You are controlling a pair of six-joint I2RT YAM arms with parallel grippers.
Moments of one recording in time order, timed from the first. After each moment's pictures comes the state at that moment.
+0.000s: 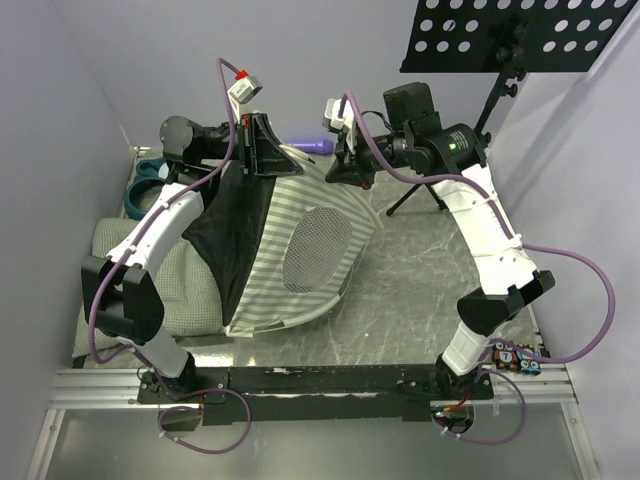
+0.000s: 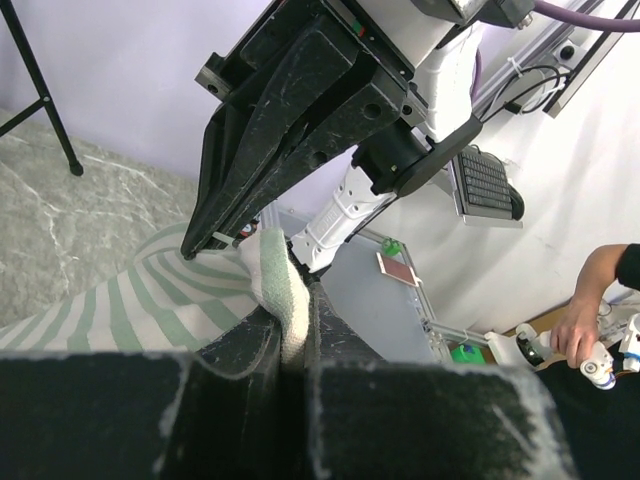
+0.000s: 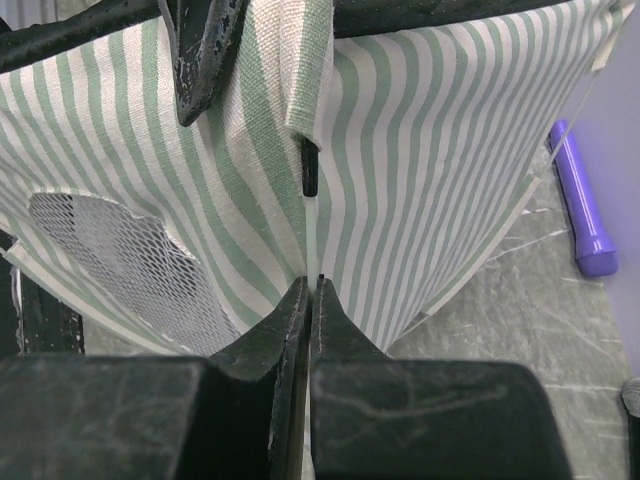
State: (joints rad) left arm -0.28 1.62 1.48 0.85 1.37 -1.30; right arm 0.51 1.70 2.21 -1.15 -0.67 -0.59
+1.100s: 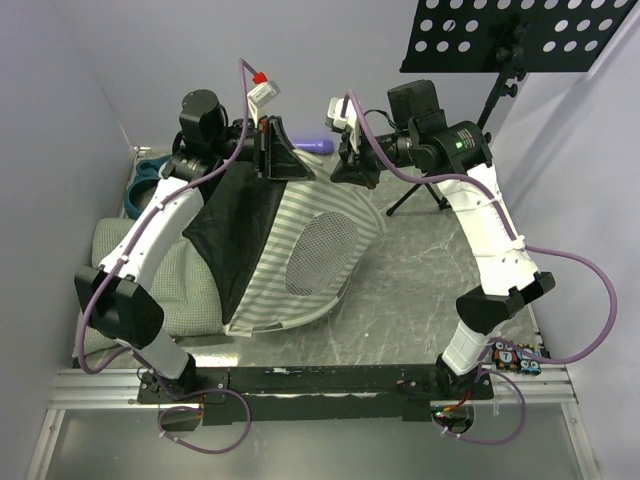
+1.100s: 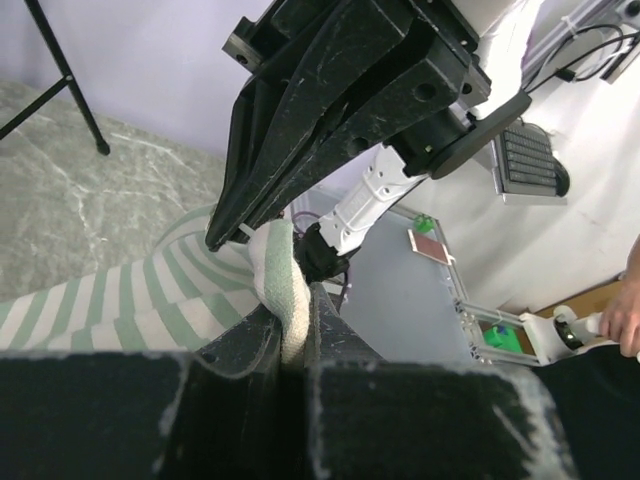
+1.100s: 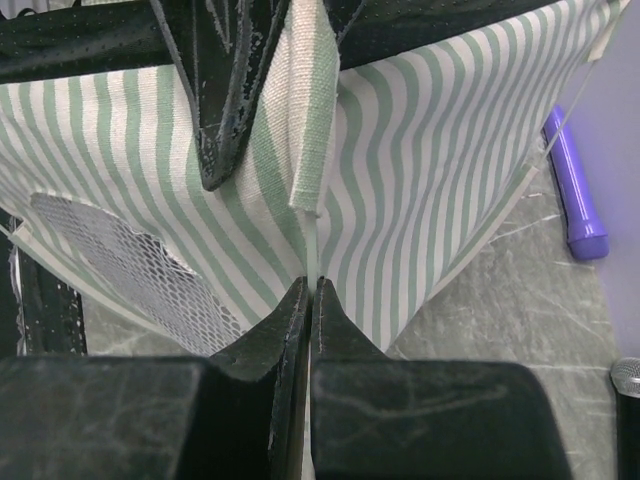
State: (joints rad) left arm -0.35 1.60 1.63 0.13 1.35 -0.70; right arm 0.51 1.71 2.28 -1.22 -0.65 -0.61
